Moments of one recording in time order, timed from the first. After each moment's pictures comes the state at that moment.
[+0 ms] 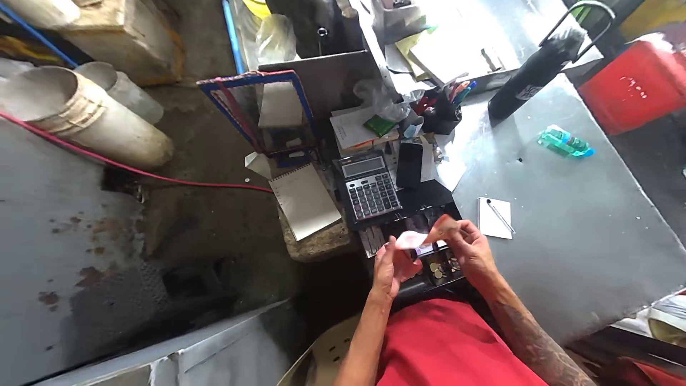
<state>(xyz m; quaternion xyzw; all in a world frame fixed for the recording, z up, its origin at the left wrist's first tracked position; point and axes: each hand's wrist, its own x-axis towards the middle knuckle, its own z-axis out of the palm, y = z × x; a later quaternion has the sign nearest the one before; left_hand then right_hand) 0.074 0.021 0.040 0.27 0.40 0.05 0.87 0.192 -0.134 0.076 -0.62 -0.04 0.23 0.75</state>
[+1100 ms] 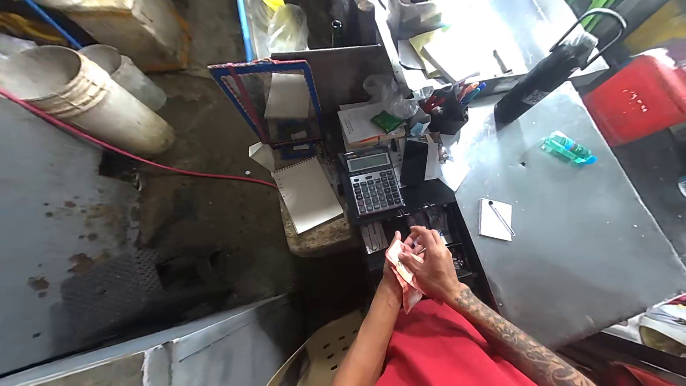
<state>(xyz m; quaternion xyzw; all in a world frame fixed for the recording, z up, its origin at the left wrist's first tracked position) 0.076 0.008 0.053 0.03 0.22 0.02 0.98 0.138 -0.085 0.076 -0.88 -0.30 0.12 0.34</state>
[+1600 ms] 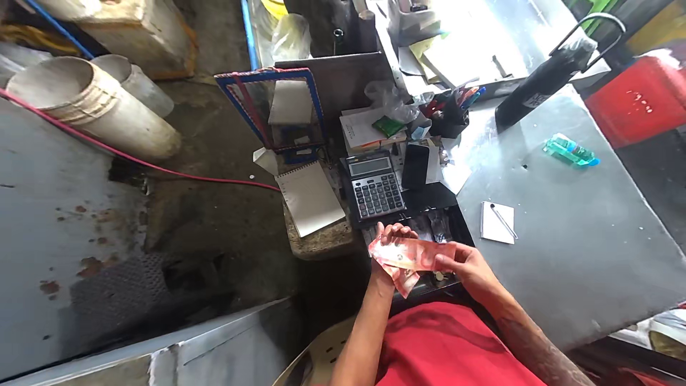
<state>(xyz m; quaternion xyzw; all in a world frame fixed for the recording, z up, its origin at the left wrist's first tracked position) 0.088 0.039 0.019 -0.05 0.06 0.11 0.99 0.169 -0.141 0.090 -0.65 -0.07 0.38 0.66</state>
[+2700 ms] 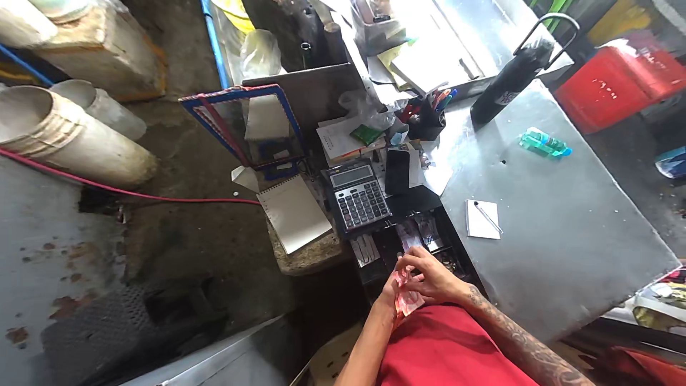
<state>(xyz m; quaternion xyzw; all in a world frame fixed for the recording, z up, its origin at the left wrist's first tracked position) 0.051 -0.005 0.047 0.10 0.32 -0.11 0.94 0.170 -0.115 0.060 -0.75 -0.44 0.32 0.38</state>
